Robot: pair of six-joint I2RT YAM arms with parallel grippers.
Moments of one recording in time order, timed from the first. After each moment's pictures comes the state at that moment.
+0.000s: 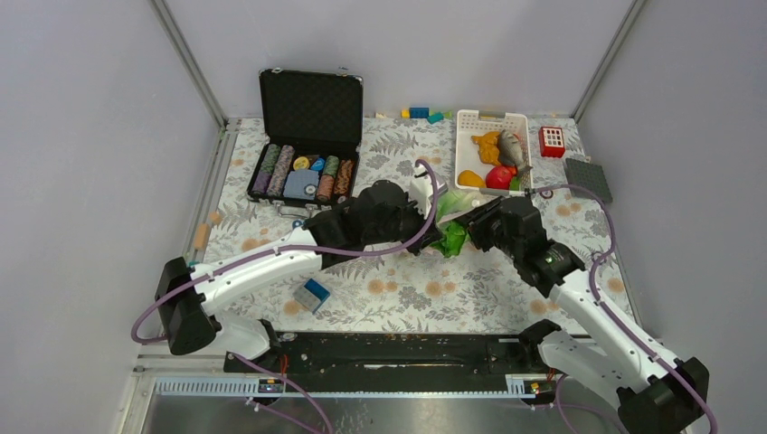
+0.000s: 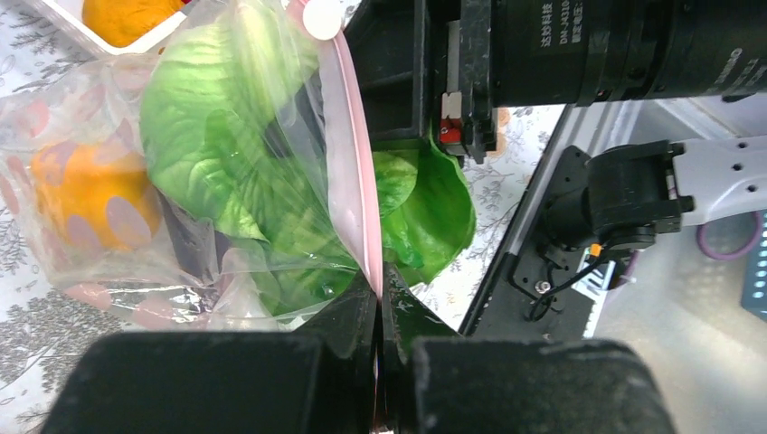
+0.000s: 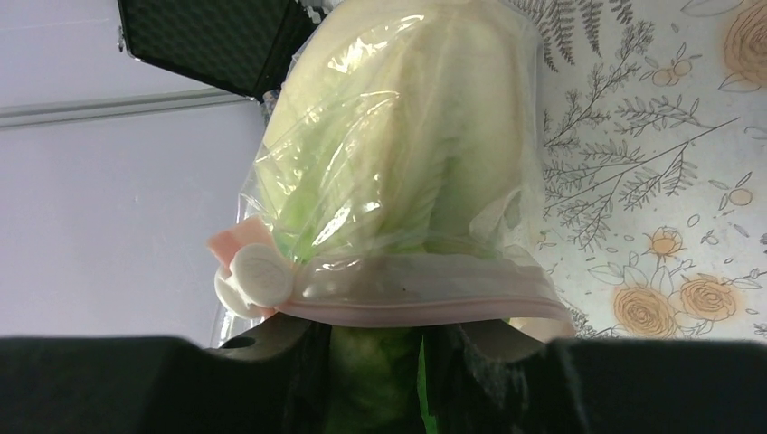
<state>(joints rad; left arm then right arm) -1.04 1.40 1.22 -0.25 0.14 -0.23 0.48 0.88 0.70 -0.37 0.07 1.37</state>
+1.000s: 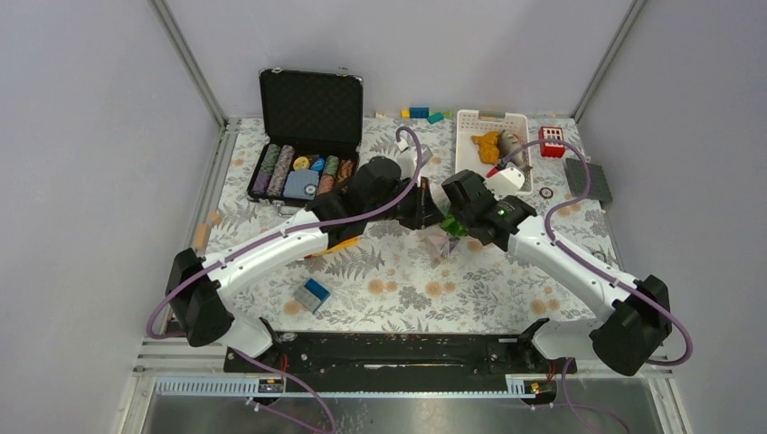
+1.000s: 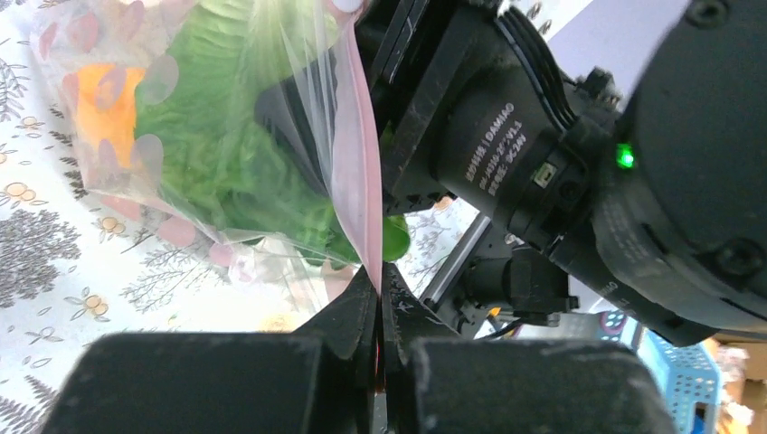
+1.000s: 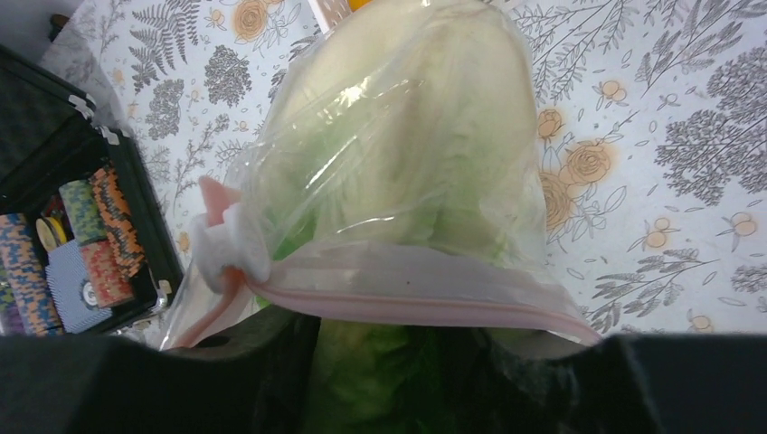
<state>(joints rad) -0.93 1.47 1.31 -0.26 0.22 -0.56 0.68 1.31 1.10 -0.73 0.67 1.22</state>
